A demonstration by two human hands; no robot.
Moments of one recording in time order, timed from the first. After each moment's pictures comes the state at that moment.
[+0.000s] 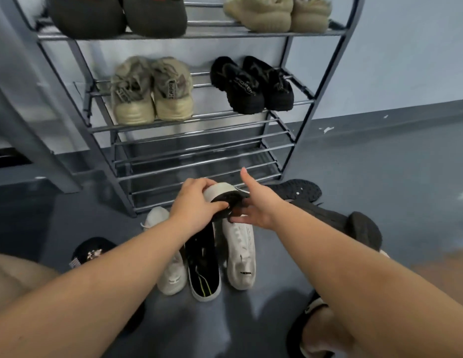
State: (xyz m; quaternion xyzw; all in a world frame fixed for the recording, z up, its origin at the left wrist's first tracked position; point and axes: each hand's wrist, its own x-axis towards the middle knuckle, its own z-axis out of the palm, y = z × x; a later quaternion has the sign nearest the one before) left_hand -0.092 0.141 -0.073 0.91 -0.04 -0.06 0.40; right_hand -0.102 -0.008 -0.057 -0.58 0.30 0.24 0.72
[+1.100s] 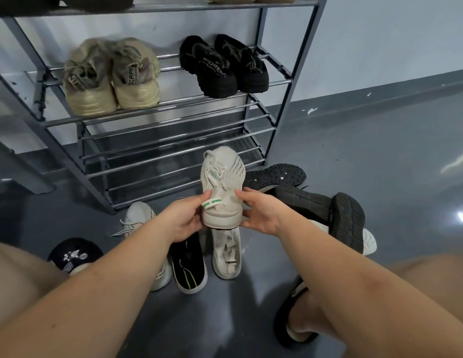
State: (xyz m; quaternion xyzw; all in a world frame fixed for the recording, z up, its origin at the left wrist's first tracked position) left_hand -0.089 0.109 -0.117 0.53 0.18 -0.38 0.74; right_hand -0.124 -0.057 -0.109 -0.47 0.30 0.22 0.80
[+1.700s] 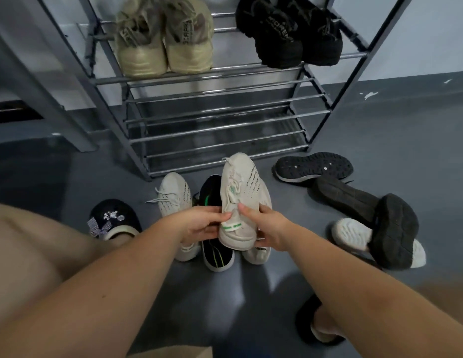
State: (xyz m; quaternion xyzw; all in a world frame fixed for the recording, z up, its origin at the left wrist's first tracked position) left_hand -0.102 0.168 -0.171 0.59 0.18 -0.49 0.62; right_hand -0.130 -0.003 -0.174 -0.62 0.30 0.35 0.64
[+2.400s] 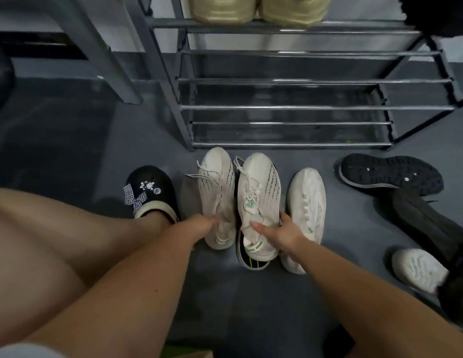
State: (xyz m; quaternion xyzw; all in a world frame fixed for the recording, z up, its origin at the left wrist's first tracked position) left_hand -0.102 0.249 -0.253 0.73 0.38 -0.44 0.36; right_hand -0.101 0.052 -0.253 -0.73 0.25 0.37 0.51
